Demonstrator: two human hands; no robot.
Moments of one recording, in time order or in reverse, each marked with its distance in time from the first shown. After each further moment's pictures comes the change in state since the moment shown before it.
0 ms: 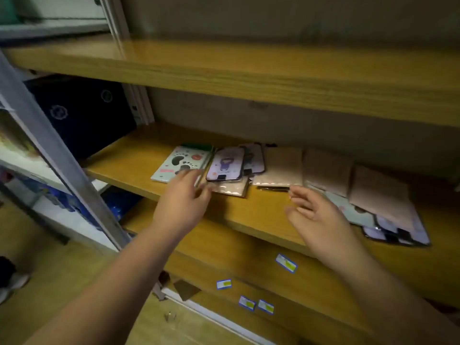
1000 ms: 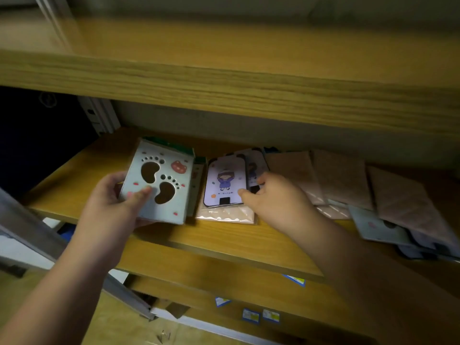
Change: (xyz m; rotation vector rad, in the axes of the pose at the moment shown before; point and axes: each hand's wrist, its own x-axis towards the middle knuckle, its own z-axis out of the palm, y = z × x) left_hand 0.070 -0.080 -0.053 -0.808 -0.016 -0.311; right_hand 0.117 -0.039 0.083 -0.536 0.049 0.101
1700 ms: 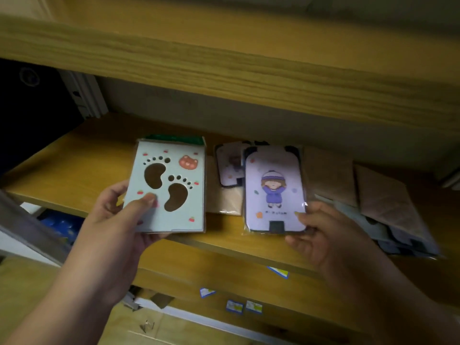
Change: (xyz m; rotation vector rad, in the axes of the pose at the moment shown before) left_hand -0.063 0.012 0.032 -0.401 -0.046 -0.151; right_hand -0.080 0.062 -0.042 1.372 -0.044 0.379
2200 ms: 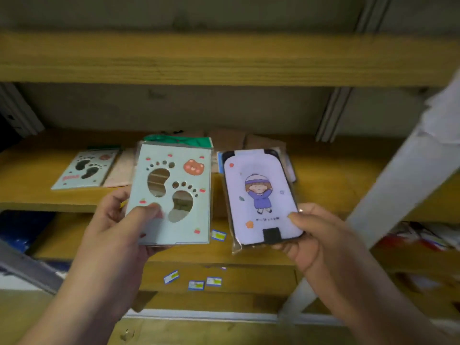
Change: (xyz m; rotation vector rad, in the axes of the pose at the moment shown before) left_hand -0.178 -0.036 0.127 0.105 -0.148 0.031; right_hand -0.176 -0.032 -0.140 0.098 0.052 -0.111
